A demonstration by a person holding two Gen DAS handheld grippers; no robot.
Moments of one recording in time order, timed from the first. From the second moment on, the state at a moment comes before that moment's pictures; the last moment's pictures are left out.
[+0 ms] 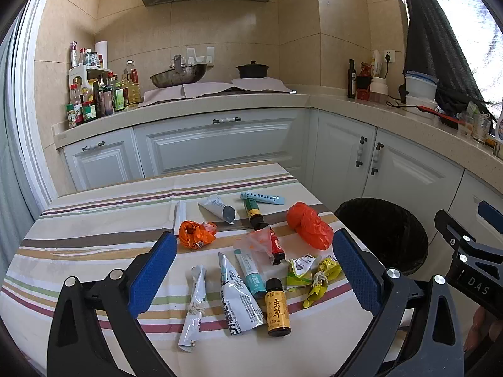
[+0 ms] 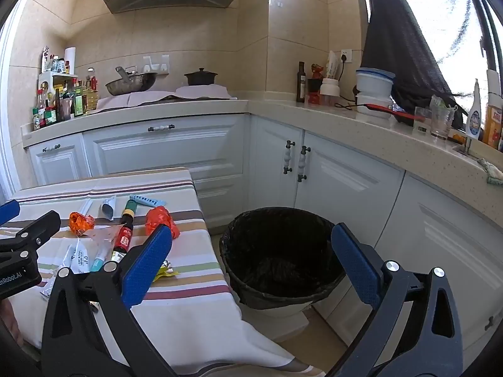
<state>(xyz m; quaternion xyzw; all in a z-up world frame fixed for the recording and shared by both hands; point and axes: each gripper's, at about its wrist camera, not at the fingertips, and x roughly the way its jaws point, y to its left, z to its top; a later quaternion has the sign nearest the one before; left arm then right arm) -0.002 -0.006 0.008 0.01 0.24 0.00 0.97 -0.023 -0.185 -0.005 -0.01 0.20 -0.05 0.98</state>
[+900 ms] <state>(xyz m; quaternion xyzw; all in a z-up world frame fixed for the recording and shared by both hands) 0.000 -0.005 -0.002 0.01 0.25 0.00 0.97 -0.018 -0.189 -0.011 -0.01 0.20 -0.05 0.98</state>
